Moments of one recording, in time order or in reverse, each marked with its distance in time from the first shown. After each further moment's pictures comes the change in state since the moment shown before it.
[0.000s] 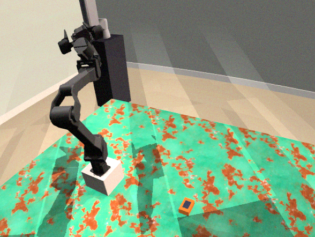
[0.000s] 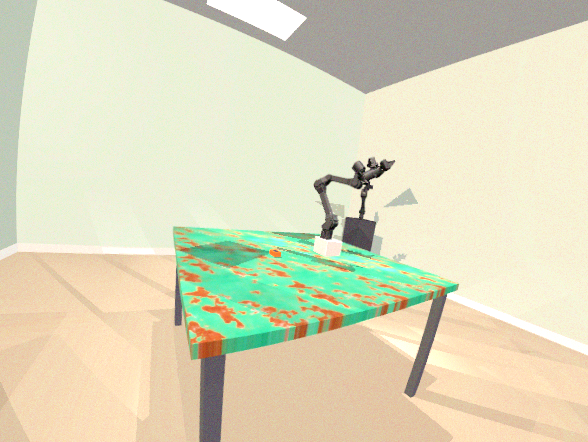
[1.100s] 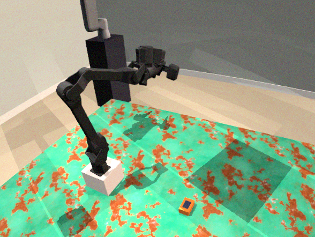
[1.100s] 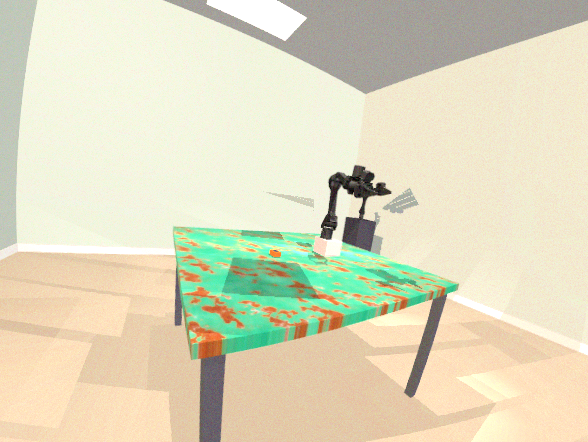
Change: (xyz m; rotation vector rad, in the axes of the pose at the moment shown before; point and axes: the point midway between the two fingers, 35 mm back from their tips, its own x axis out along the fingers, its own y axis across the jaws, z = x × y) arm -0.249 -0.279 -0.112 0.070 0.665 -1.106
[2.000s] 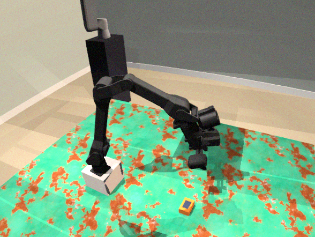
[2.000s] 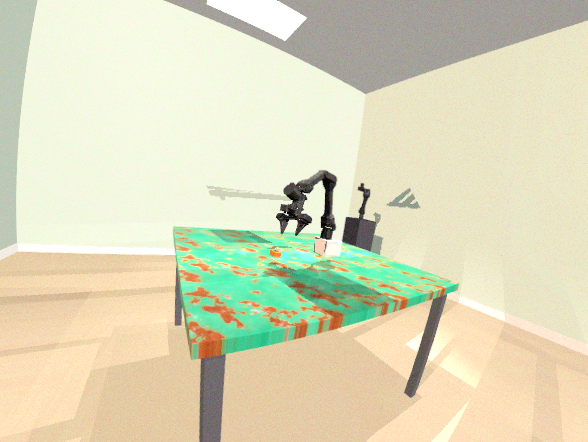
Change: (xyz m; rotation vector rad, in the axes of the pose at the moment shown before) arm -0.219 -0.327 -0.185 0.701 0.710 -1.049
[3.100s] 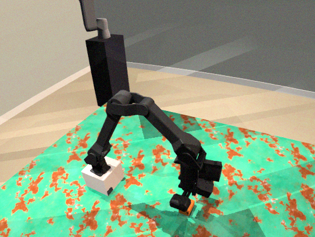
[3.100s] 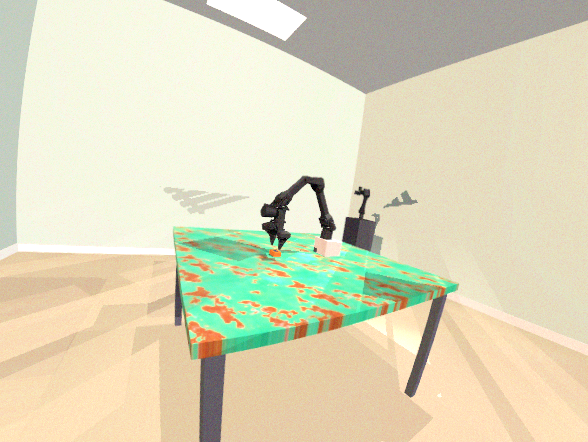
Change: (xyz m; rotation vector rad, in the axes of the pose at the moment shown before) arm 0.056 -0.138 -0.067 0.267 0.337 -0.200
